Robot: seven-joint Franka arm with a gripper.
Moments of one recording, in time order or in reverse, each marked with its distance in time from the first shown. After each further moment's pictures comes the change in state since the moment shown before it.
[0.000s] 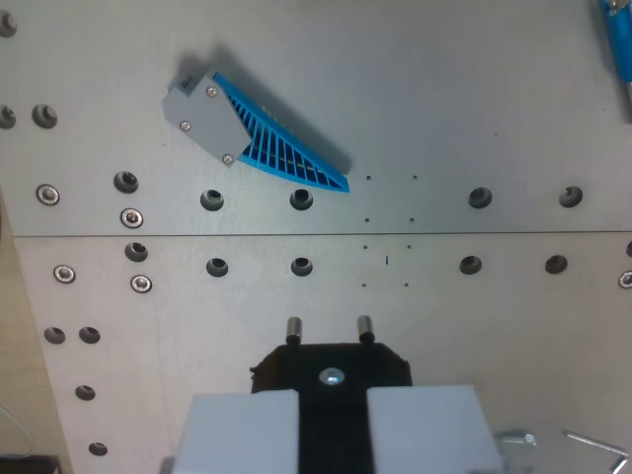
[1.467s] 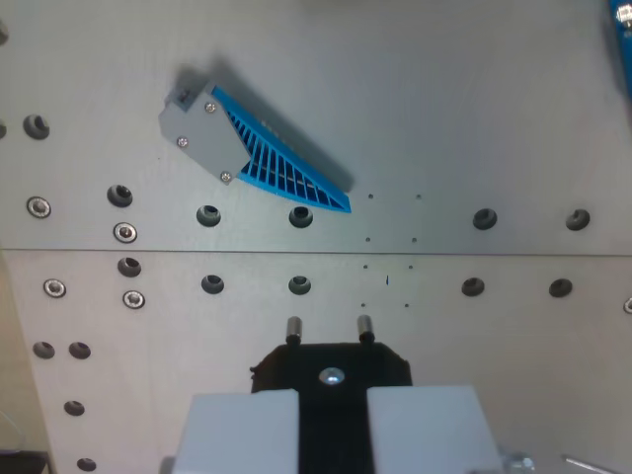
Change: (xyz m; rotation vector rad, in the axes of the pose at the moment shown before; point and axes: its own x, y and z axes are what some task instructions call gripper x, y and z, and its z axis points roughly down) arm 0.013 -0.001 0.024 0.003 -0.012 -0.025
